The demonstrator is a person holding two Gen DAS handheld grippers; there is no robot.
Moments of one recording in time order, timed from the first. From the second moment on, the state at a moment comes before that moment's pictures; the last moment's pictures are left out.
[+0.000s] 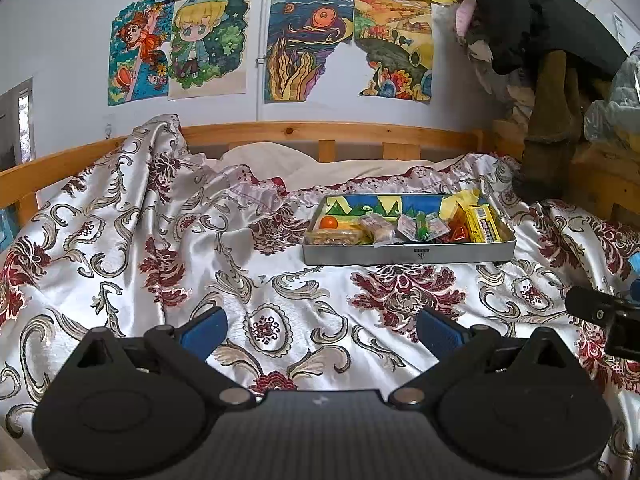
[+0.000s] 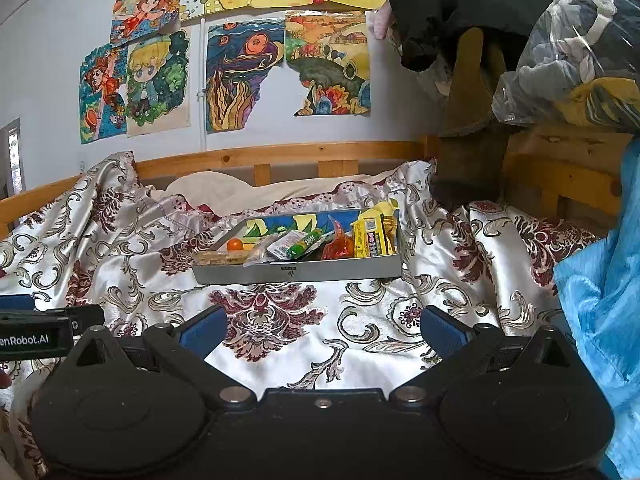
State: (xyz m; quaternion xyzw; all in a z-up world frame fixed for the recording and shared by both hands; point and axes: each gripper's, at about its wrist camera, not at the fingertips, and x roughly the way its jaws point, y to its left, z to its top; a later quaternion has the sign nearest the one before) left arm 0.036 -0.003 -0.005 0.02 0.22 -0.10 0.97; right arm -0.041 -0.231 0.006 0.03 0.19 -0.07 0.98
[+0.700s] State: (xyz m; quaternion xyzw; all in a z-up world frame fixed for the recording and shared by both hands) left arm 0.036 -0.003 -0.006 0.02 0.22 -0.10 0.97; right arm -0.041 -0.231 0.004 0.03 0.19 -0.07 0.98
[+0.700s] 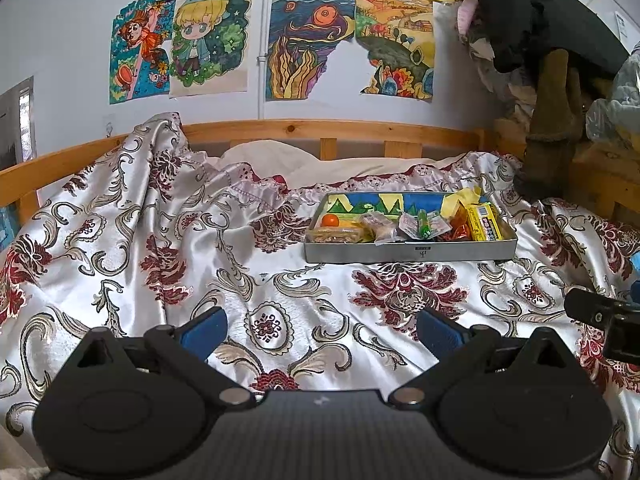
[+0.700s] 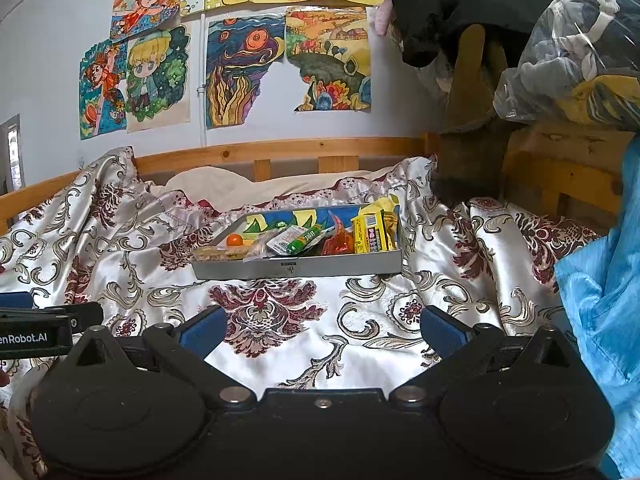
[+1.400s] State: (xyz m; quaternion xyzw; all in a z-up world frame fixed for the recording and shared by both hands) left arm 0.036 -0.003 -0.006 0.02 0.22 -0.10 0.97; right arm -0.040 -0.229 0.001 0.03 0.19 -0.07 0.98
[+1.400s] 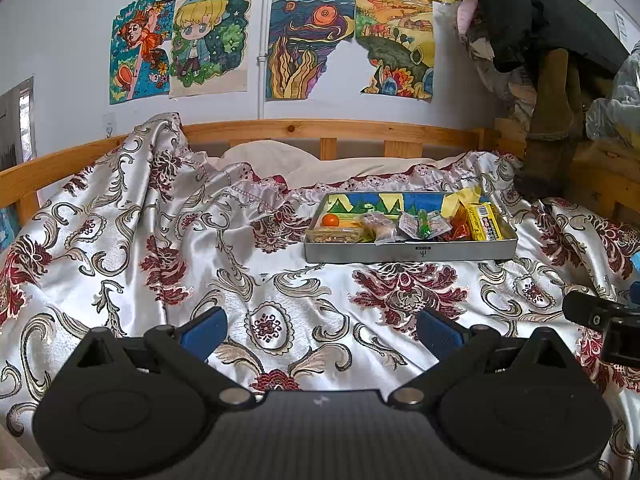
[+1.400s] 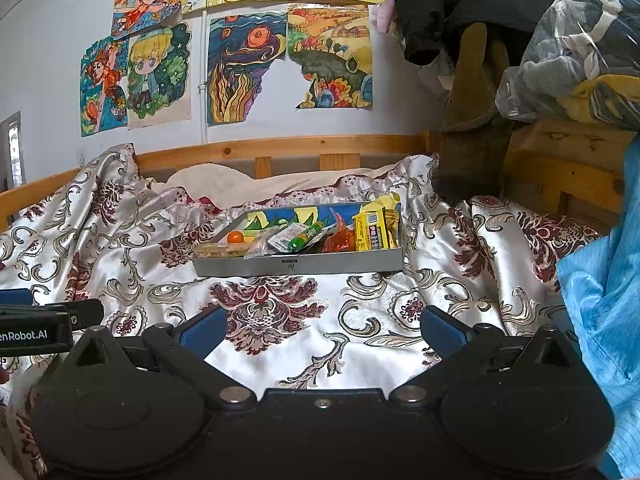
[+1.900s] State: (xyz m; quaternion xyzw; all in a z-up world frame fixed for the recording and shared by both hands) left arm 0.036 -0.003 -0.006 0.02 0.22 -0.10 0.97; right arm -0.040 -0.228 0.002 0.03 0.19 -0.07 0.98
